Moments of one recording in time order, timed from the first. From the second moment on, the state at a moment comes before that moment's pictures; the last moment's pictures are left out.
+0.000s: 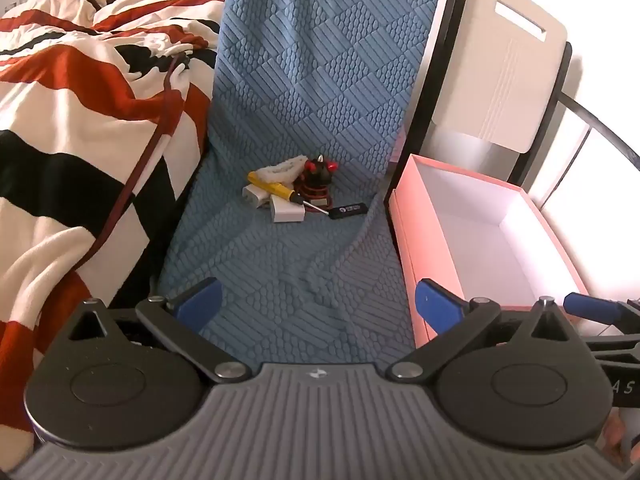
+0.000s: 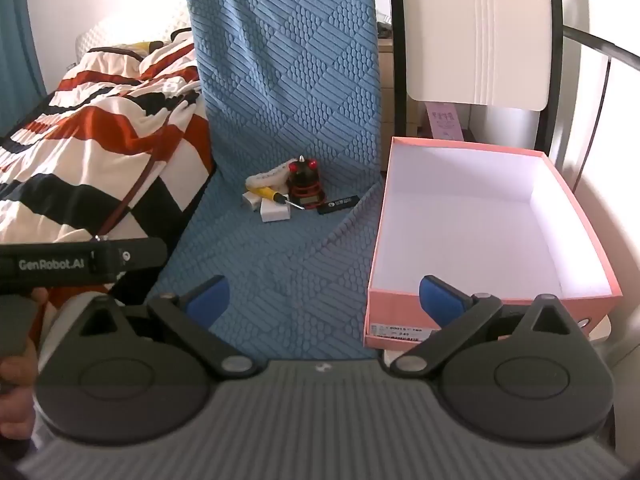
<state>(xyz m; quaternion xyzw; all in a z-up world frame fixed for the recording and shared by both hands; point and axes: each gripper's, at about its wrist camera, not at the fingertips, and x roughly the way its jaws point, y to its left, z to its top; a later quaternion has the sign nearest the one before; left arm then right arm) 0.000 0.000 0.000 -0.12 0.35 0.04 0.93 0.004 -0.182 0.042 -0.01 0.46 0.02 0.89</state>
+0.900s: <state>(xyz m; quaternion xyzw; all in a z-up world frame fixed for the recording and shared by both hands) 0.001 -0.002 -0.007 -0.12 0.36 0.04 0.92 -0.002 -0.190 0.029 -0.01 0.47 0.00 0.88</state>
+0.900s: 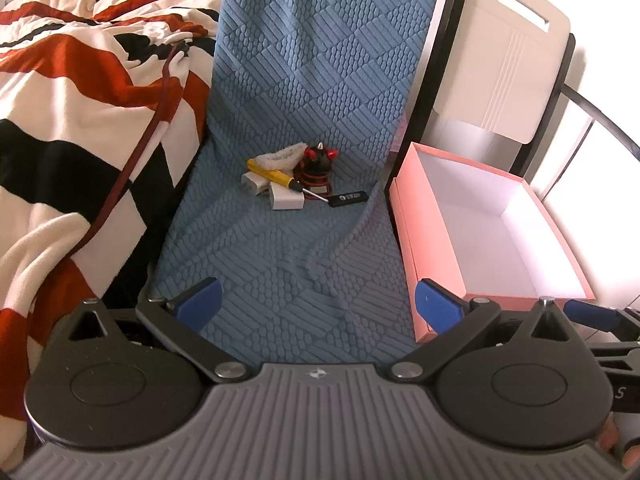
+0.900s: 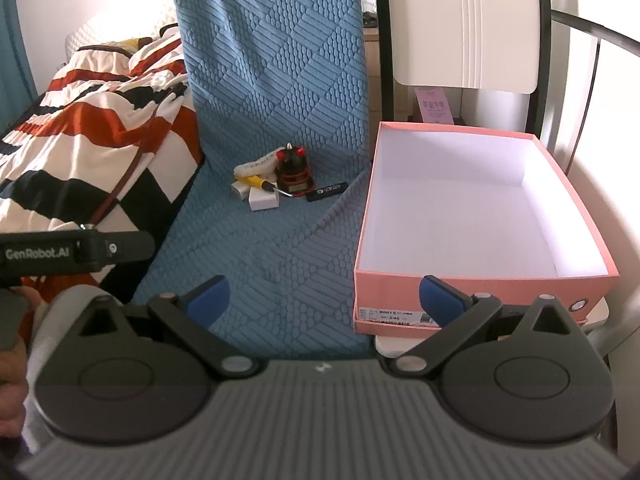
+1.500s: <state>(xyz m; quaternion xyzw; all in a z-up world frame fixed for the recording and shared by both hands) 0.008 -0.001 -0.011 -0.13 0.37 0.05 0.92 0.001 -0.196 0.022 0.01 0.48 0.01 0.88</state>
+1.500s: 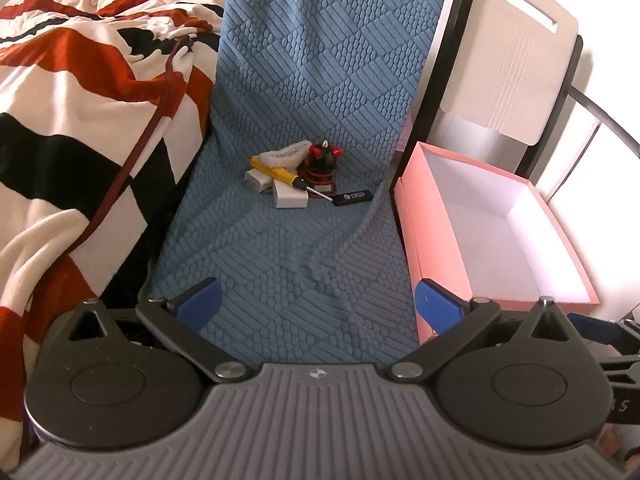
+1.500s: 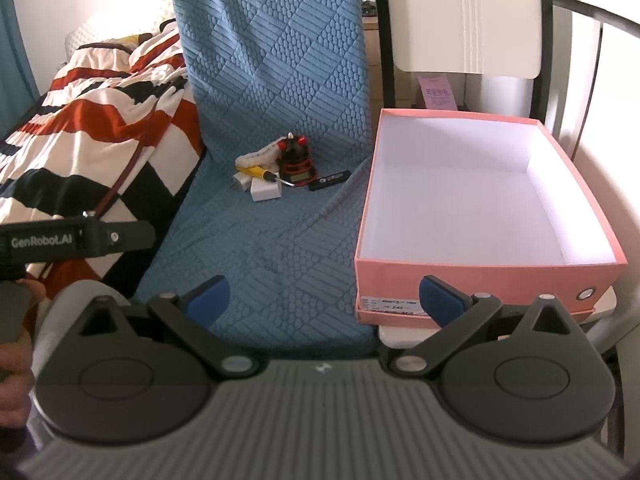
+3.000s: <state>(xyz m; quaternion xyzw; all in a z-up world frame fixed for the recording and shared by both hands) 0.006 0.016 -0.011 -0.15 0.35 0.06 0.92 0.015 -0.184 0.011 0.01 0.49 0.02 0.87</state>
